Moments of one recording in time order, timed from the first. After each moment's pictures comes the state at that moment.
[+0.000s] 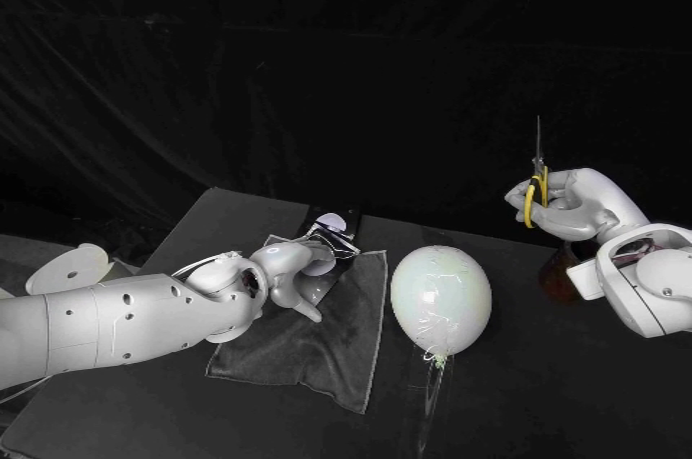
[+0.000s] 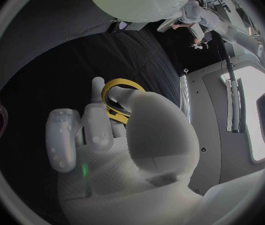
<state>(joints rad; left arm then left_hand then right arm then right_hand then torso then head) 1.16 -0.98 -0.14 1.49 -1.47 -0.39 -0.08 1.55 -0.34 -0.12 0.33 0.05 0.49 0.15 0.15 0.11 0.38 0.11 0.04 0.04 0.27 0.11 0.04 0.09 0.13 0.16 0.26 0.06 0.03 1.41 -0.87 -0.16 1.50 -0.82 -0.62 0.09 1.29 -0.01 0.65 0.13 0.05 0.96 0.09 0.34 0.54 1.12 0.16 0.56 0.50 1.47 -0.06 1.30 1.00 0.03 1.46 0.05 1.49 1.31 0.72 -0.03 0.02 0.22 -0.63</state>
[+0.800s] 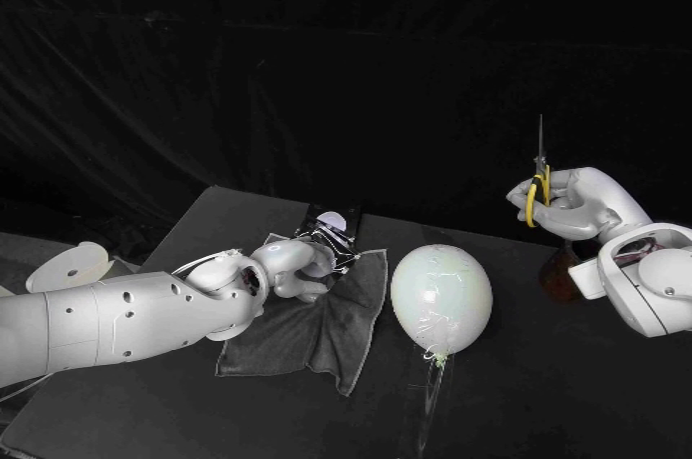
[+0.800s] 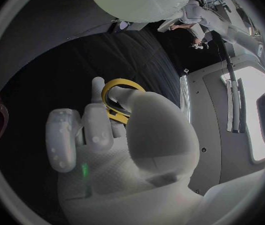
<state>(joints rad) 1.16 -0.98 -0.14 1.49 -1.48 -0.40 -0.05 1.63 -0.02 0.10 0.29 0.05 0.79 0.14 0.26 0.18 0.61 0.13 0.06 0.05 0.40 0.12 0.07 0.12 0.17 0.19 0.26 0.08 0.04 1.41 -0.87 -0.16 1.50 -0.82 -0.62 0.09 1.29 -0.01 0.65 0.13 0.05 0.96 0.09 0.34 0.54 1.12 0.16 0.56 0.50 1.46 -0.06 1.30 1.00 0.03 1.46 0.05 1.49 1.31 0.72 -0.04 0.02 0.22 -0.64</state>
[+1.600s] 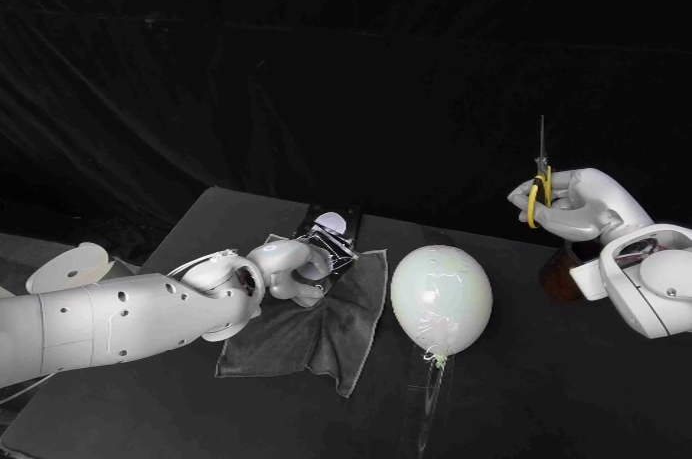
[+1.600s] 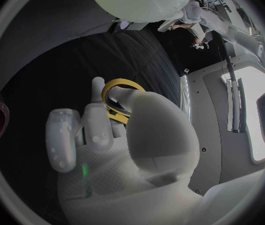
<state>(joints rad) 1.16 -1.00 -0.14 1.49 -1.43 -0.41 -0.01 1.61 -0.15 0.05 0.30 0.05 0.81 0.15 0.25 0.17 0.66 0.12 0.06 0.06 0.46 0.13 0.09 0.13 0.17 0.22 0.26 0.10 0.05 1.41 -0.88 -0.16 1.51 -0.82 -0.62 0.09 1.28 -0.01 0.65 0.13 0.05 0.96 0.09 0.34 0.54 1.12 0.16 0.56 0.50 1.47 -0.06 1.30 1.00 0.03 1.46 0.05 1.49 1.31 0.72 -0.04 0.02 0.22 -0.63</state>
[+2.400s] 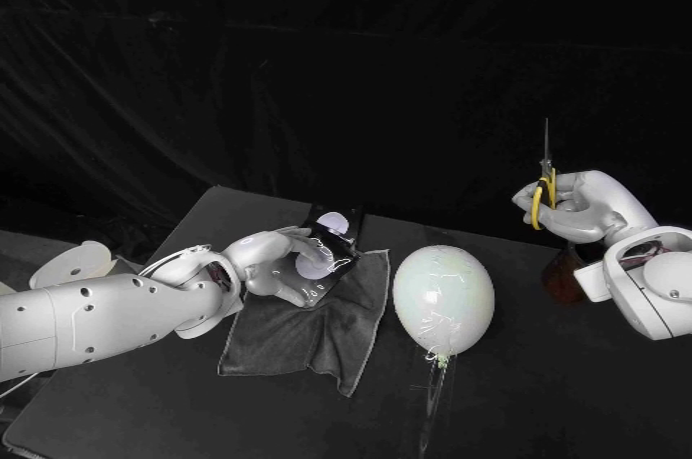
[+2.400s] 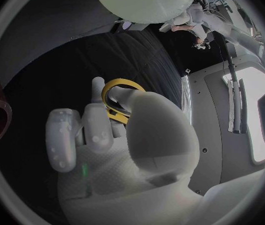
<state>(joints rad) 1.15 -1.10 -0.12 1.51 -1.35 -0.46 0.18 1.65 -0.28 -0.20 0.30 0.05 0.74 0.11 0.21 0.16 0.56 0.08 0.05 0.05 0.29 0.08 0.04 0.08 0.17 0.15 0.27 0.07 0.03 1.41 -0.87 -0.16 1.49 -0.82 -0.62 0.09 1.28 -0.01 0.65 0.13 0.05 0.95 0.10 0.34 0.55 1.12 0.16 0.56 0.51 1.47 -0.06 1.30 1.00 0.03 1.46 0.05 1.49 1.31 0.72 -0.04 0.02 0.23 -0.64</state>
